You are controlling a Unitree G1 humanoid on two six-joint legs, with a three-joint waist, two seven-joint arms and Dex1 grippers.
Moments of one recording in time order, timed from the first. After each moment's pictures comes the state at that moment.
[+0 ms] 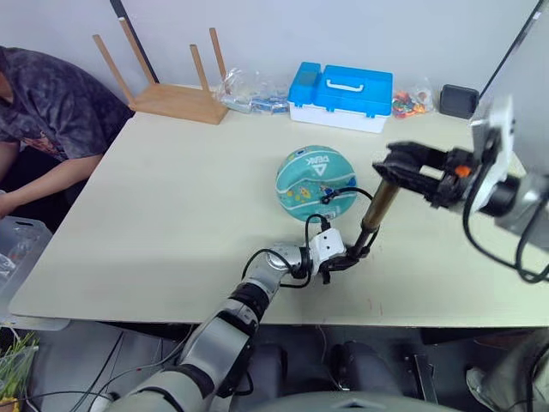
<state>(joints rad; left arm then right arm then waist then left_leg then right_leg) -0.61 0.06 -0.36 0.96 0.12 -0.36 -0.86 -0.39 -0.76 -0.16 -0.50 1.05 0.83 0.47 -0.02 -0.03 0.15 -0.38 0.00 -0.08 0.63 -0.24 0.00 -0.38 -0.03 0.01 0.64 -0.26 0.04</state>
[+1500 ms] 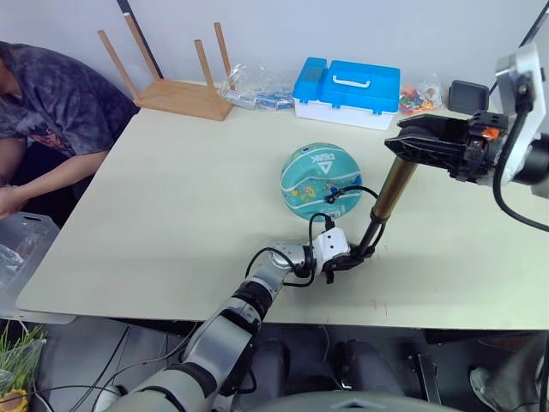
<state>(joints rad) -0.62 0.04 -0.36 0.97 0.12 -0.37 -0.87 -0.69 -0.93 -0.25 -0.41 1.31 1.10 0.41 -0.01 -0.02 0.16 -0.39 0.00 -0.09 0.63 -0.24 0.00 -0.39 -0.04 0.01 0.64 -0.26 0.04</state>
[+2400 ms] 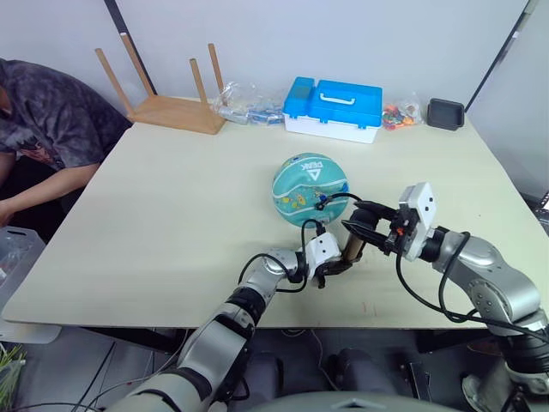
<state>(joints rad) -0.59 0.07 -0.36 0.98 0.13 -0.33 -0.85 -0.21 -0.57 0.12 -0.33 0.59 0.47 0.66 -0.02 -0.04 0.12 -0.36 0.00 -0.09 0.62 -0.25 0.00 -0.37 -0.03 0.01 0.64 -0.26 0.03</state>
